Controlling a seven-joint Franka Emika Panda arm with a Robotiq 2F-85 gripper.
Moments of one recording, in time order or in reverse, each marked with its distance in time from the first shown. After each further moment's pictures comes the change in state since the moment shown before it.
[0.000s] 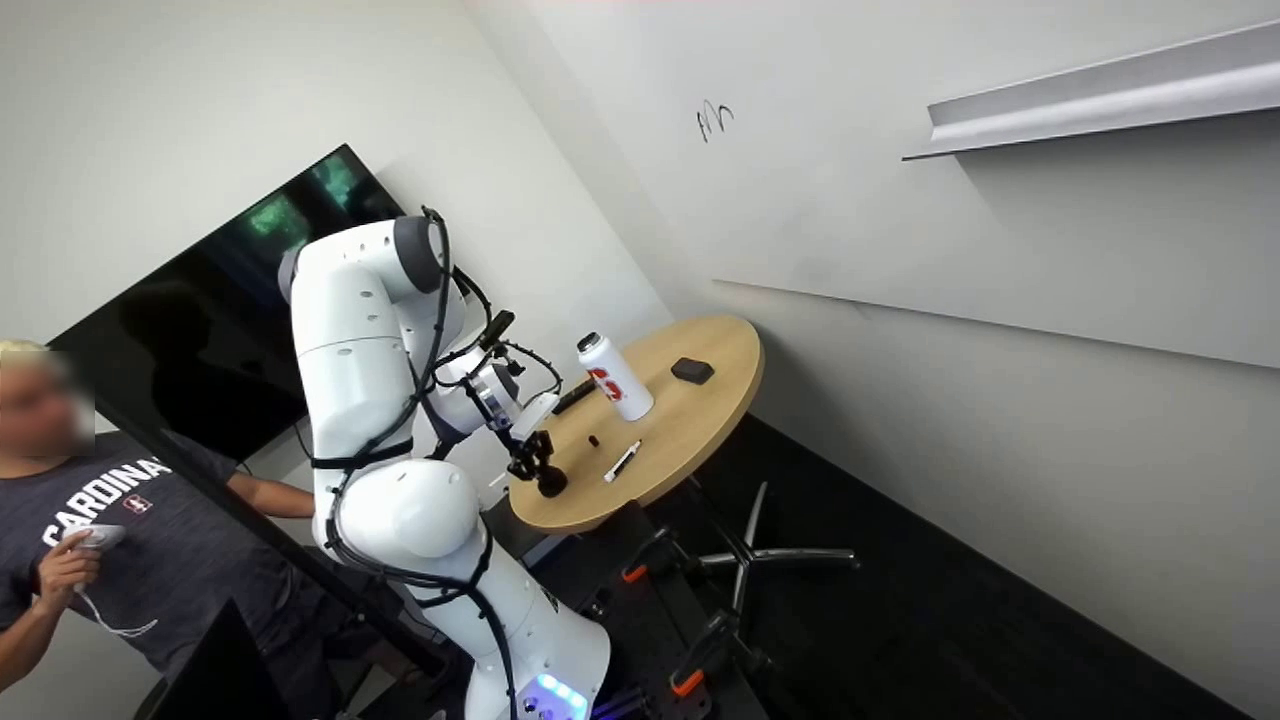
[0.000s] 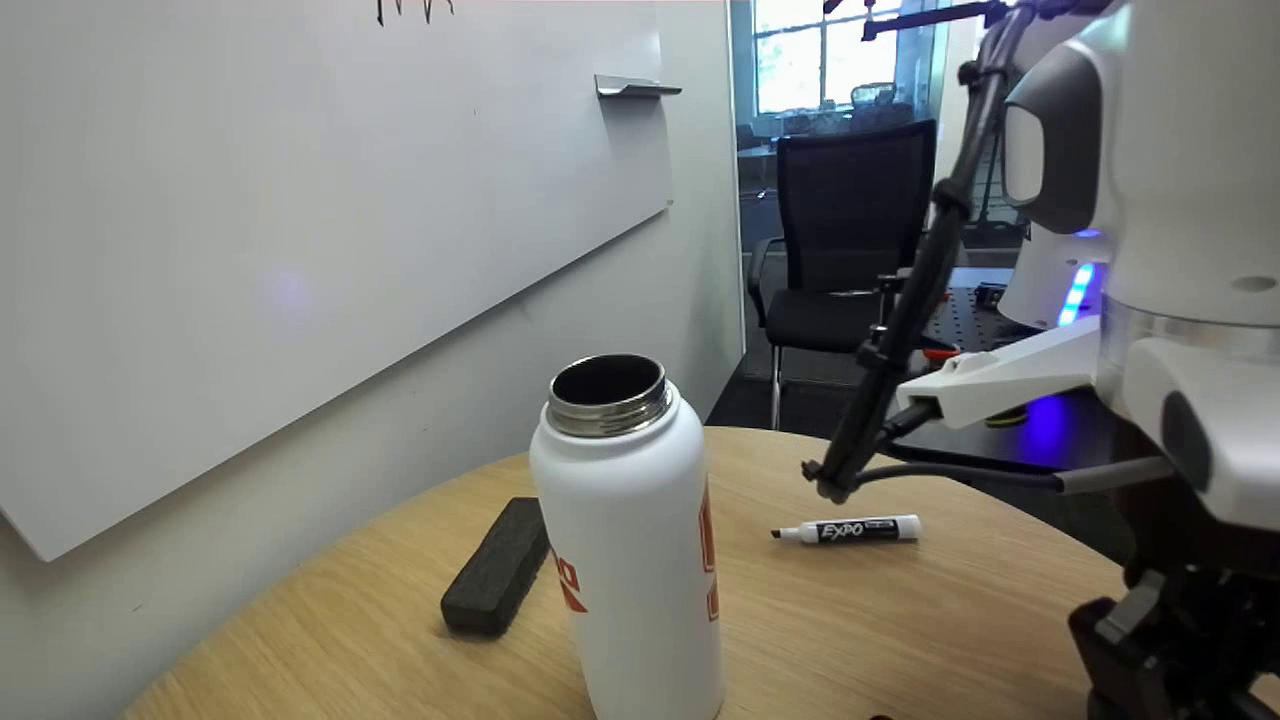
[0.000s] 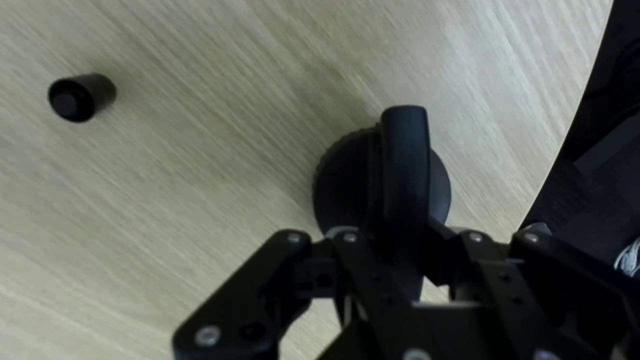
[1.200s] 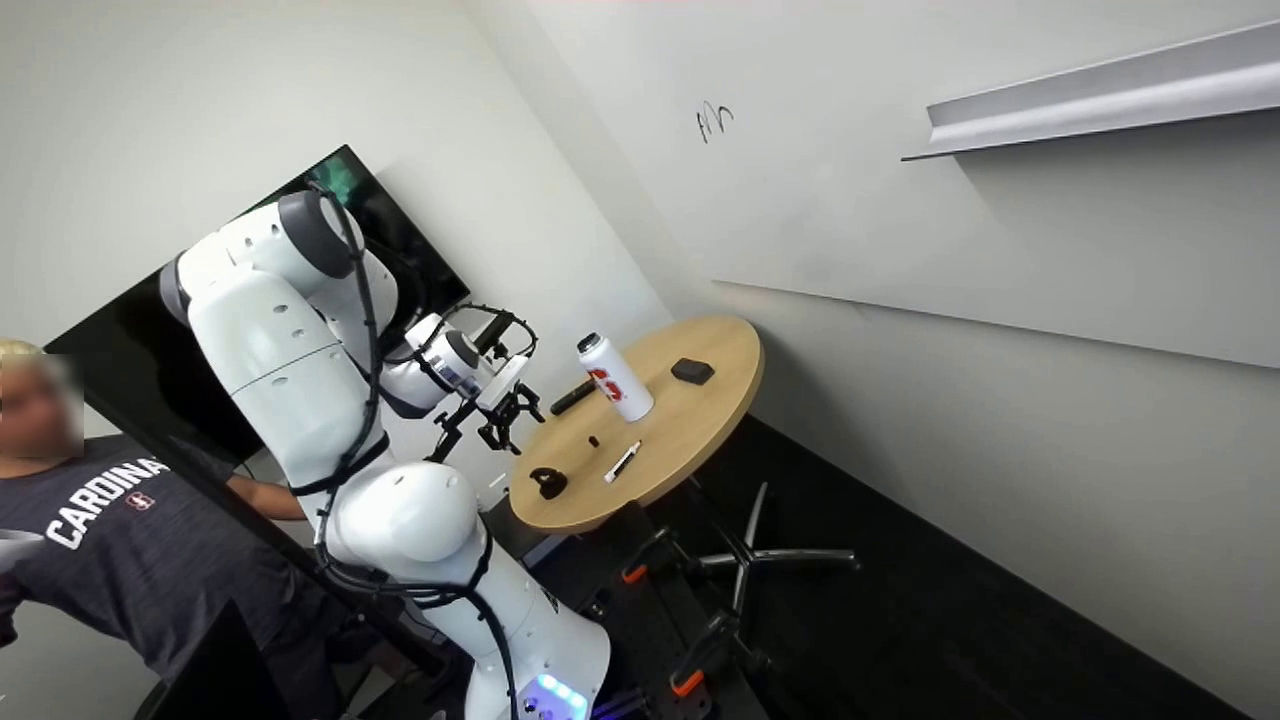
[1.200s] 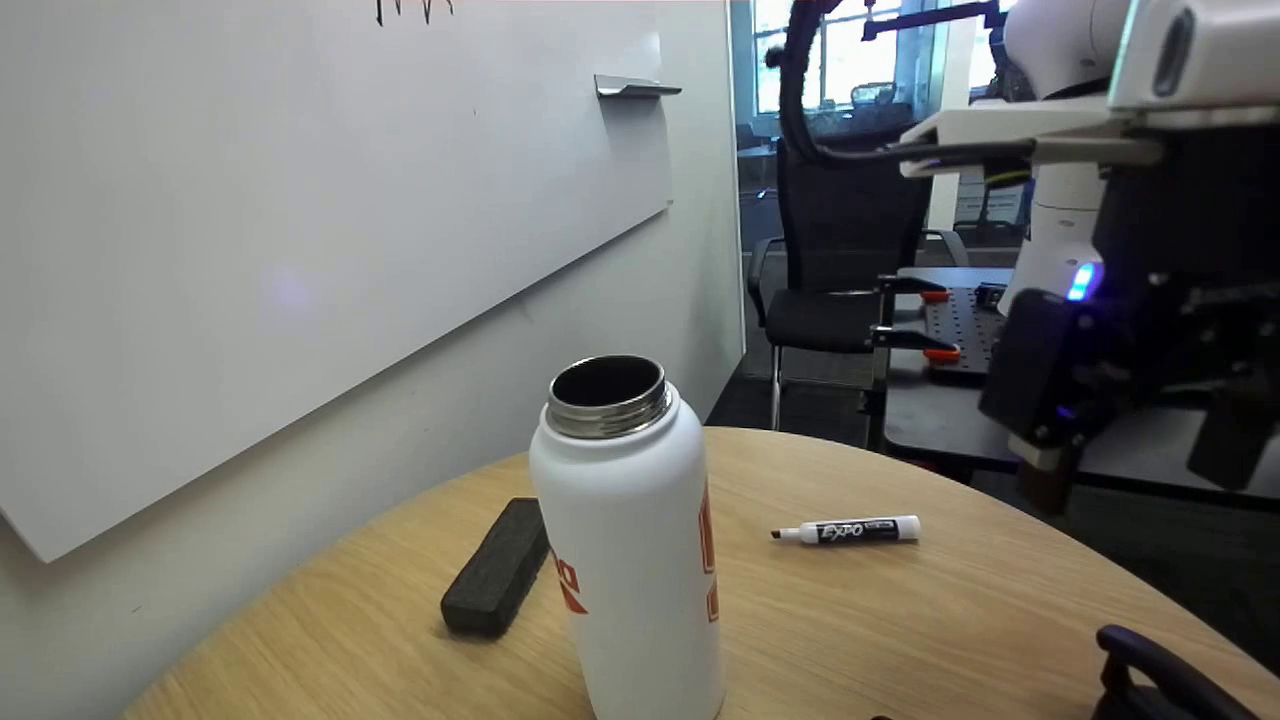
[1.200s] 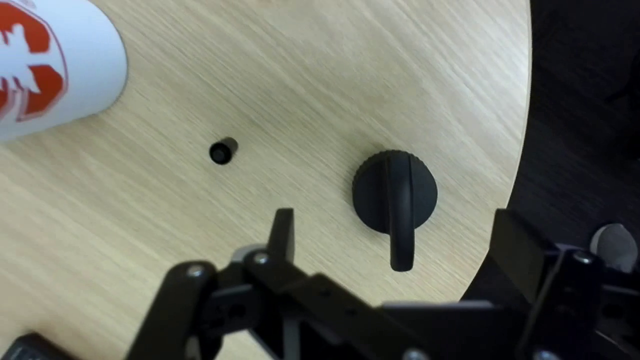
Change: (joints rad) arm -0.048 -0.377 0.052 -0.129 0.179 -0.106 0.050
